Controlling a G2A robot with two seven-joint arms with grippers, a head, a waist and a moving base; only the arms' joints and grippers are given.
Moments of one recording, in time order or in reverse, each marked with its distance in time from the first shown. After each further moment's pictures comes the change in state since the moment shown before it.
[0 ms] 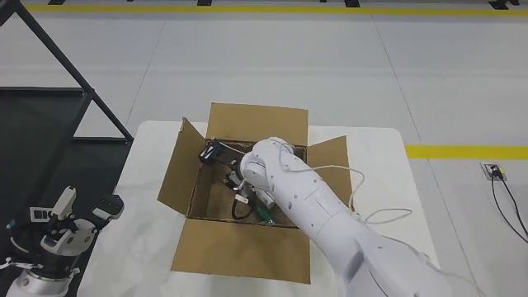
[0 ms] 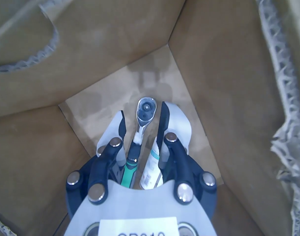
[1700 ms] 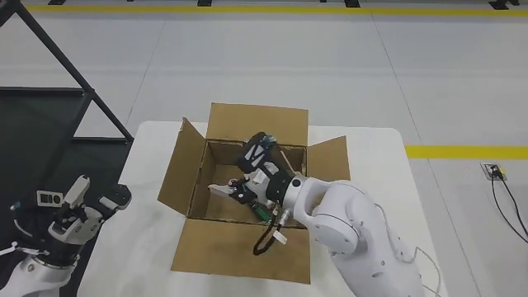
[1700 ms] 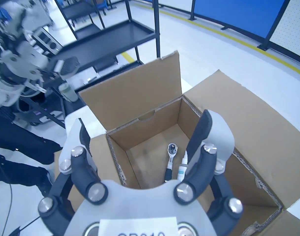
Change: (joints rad) left arm -0.107 0.017 0.029 -0.006 0.109 0.054 -0.064; right arm -0.755 0.420 0.659 -1.457 -0.157 0.072 0.003
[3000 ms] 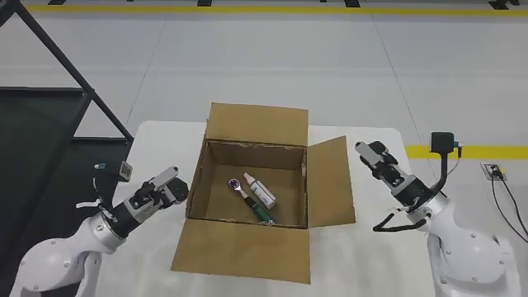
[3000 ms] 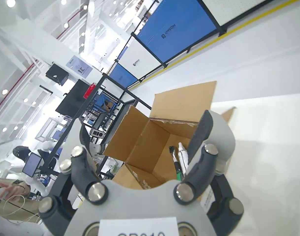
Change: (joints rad) left arm -0.245 0.035 0.263 0.056 0.255 0.177 -0.143; right arm -0.355 0.087 0.635 -0.145 0.647 0.214 0.047
